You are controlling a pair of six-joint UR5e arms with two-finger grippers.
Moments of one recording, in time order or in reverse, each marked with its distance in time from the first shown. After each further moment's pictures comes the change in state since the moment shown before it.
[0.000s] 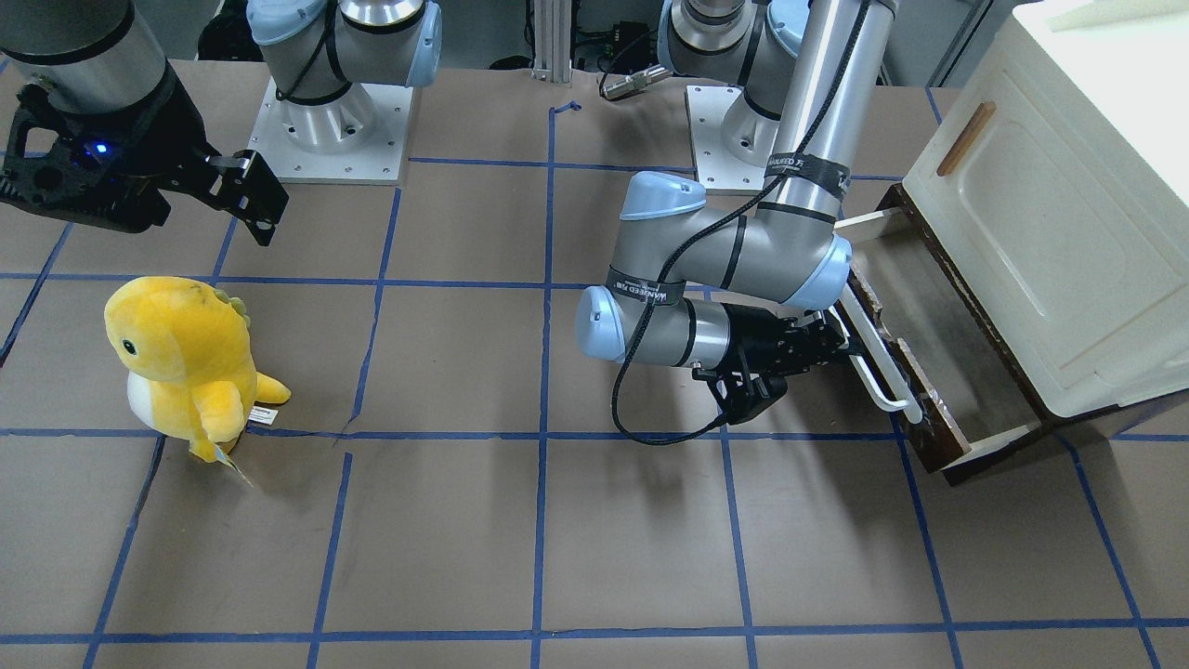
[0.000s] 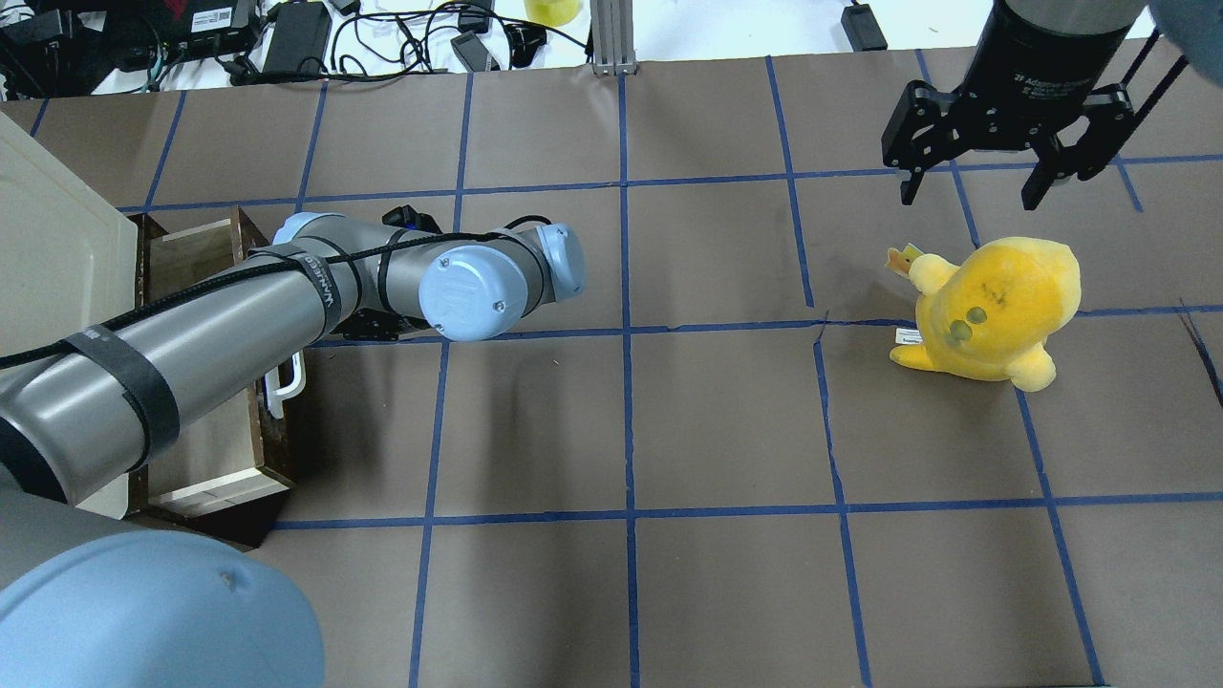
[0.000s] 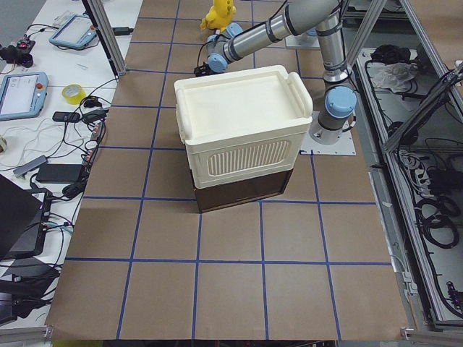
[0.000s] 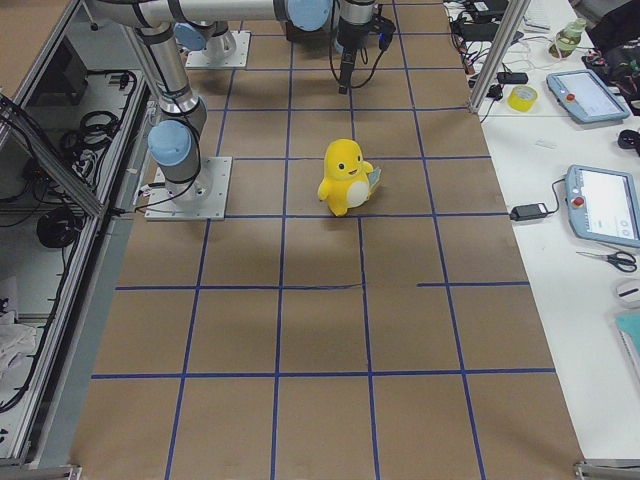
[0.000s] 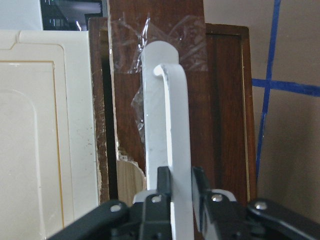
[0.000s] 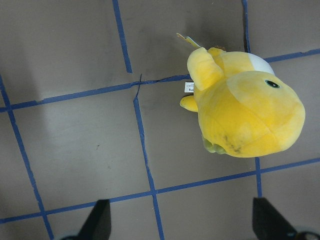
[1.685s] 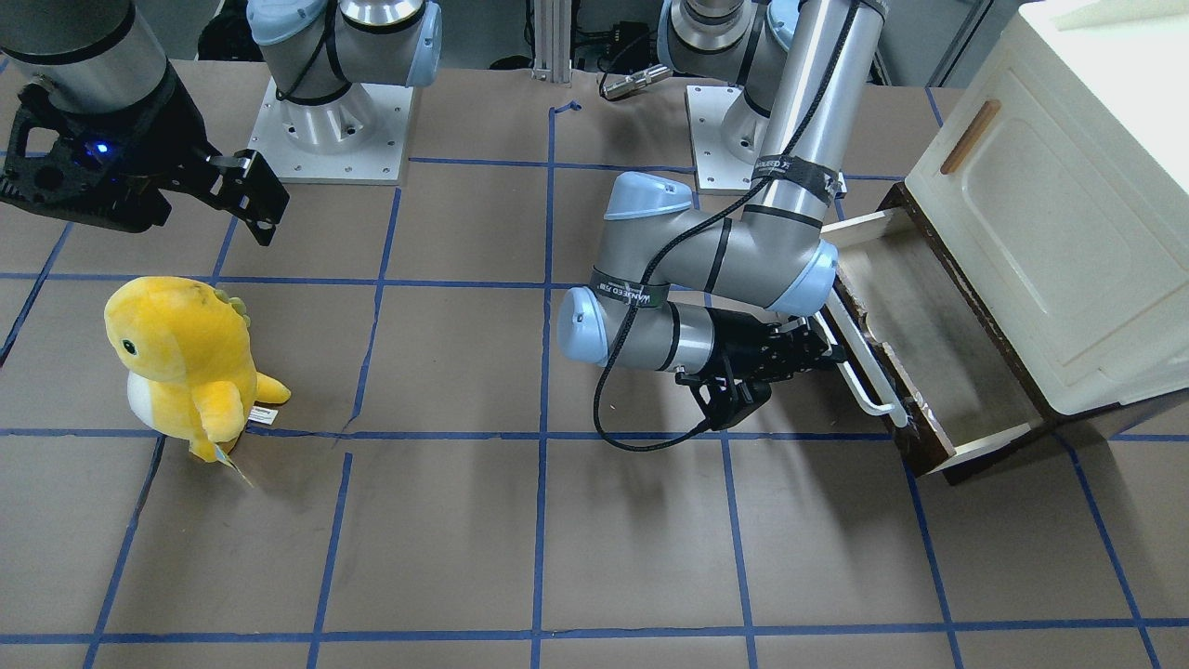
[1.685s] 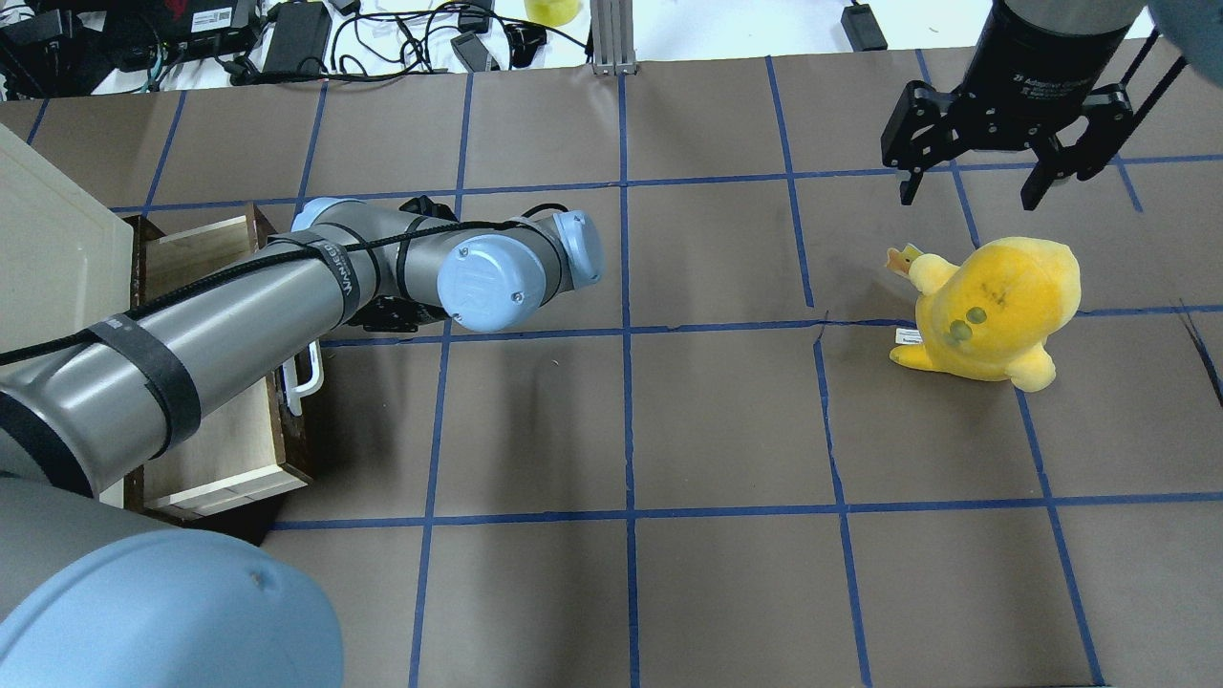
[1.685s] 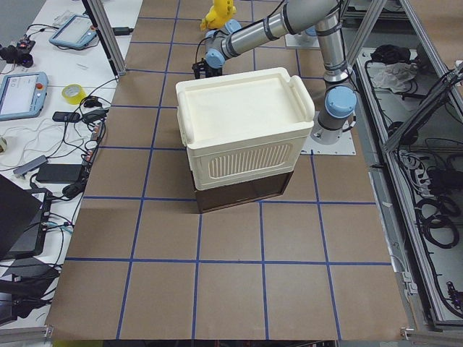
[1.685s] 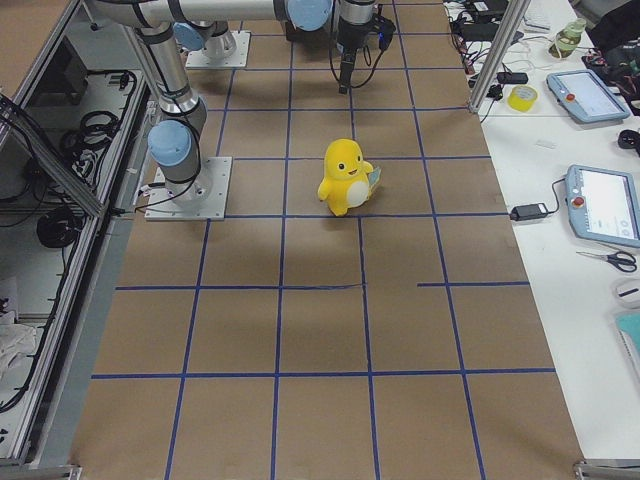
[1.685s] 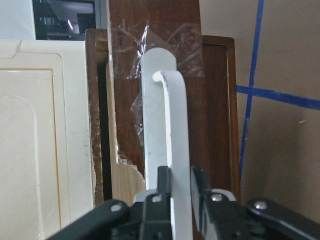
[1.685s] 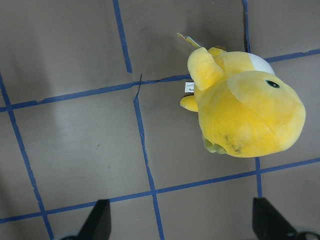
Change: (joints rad) left arm -0.029 -0.020 0.052 -0.003 -0.043 0.001; right arm 0.001 0.000 0.000 0.000 0.000 0.000
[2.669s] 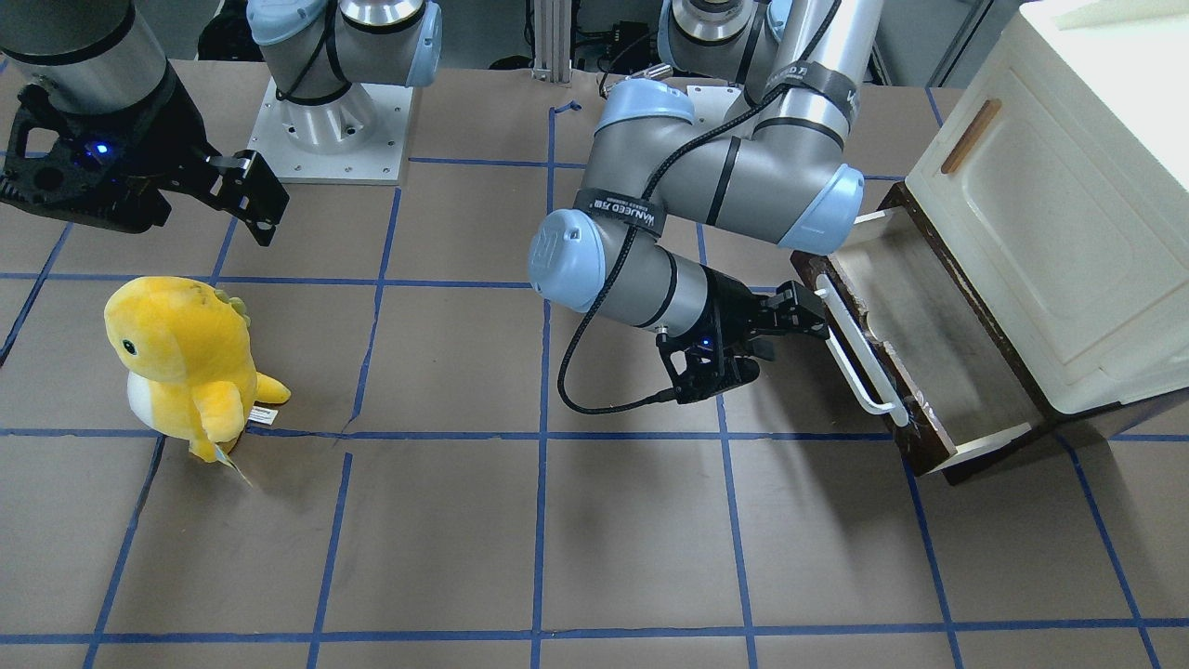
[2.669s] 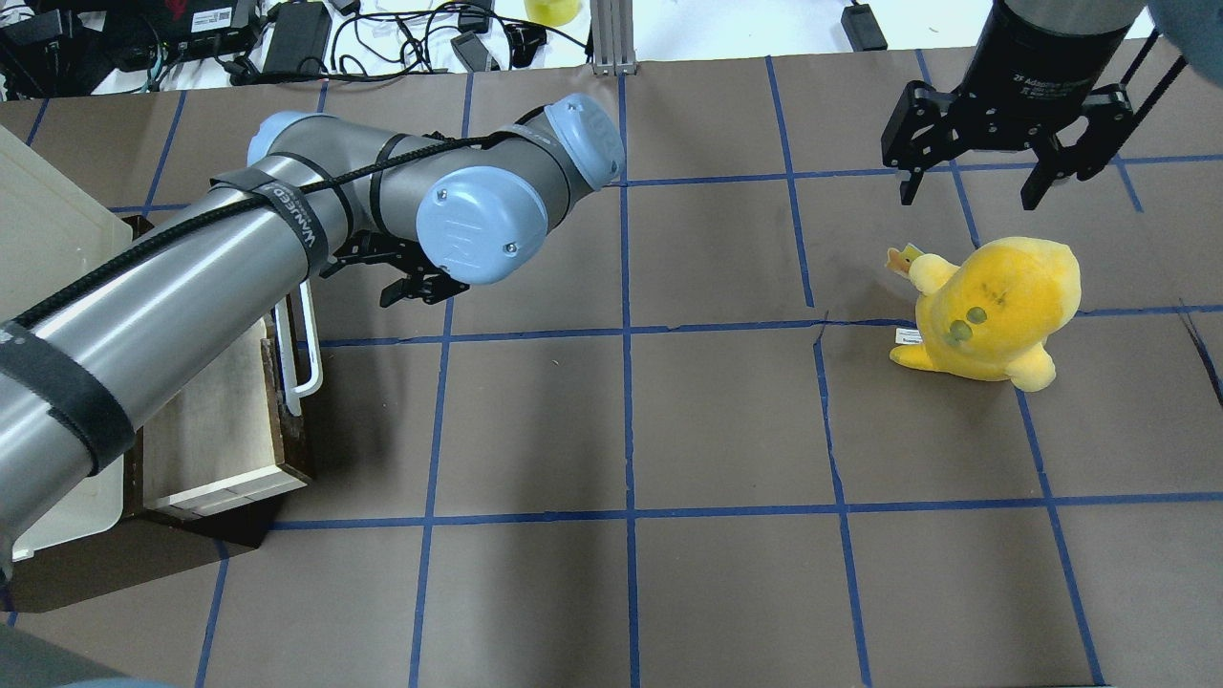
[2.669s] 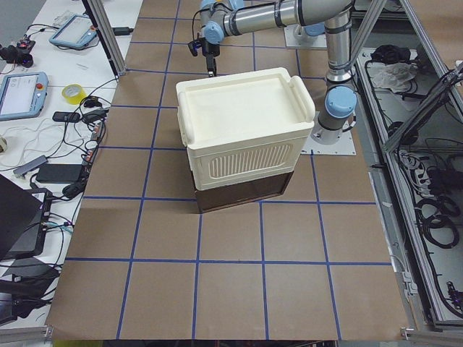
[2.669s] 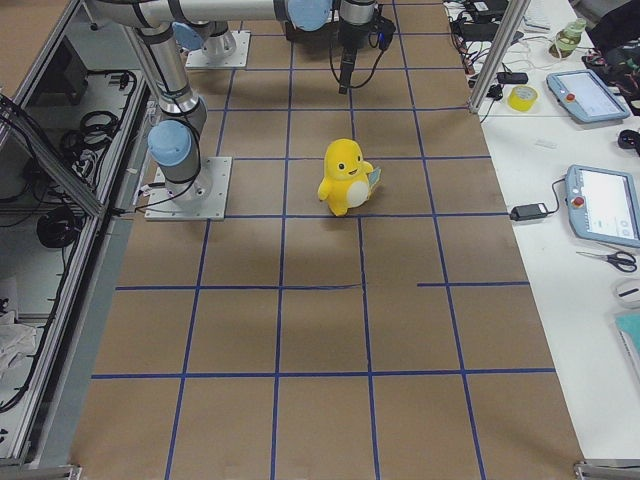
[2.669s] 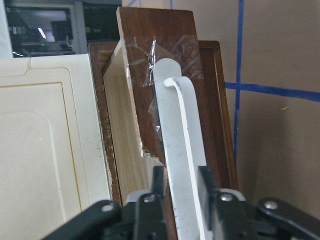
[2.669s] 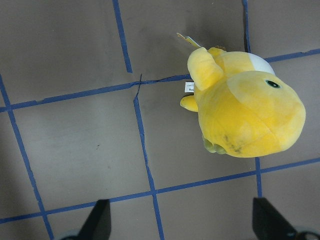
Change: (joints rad) left arm -0.028 0.134 0.139 0.129 -0.353 0.453; right arm 0.000 0.000 0.000 0.000 0.000 0.000
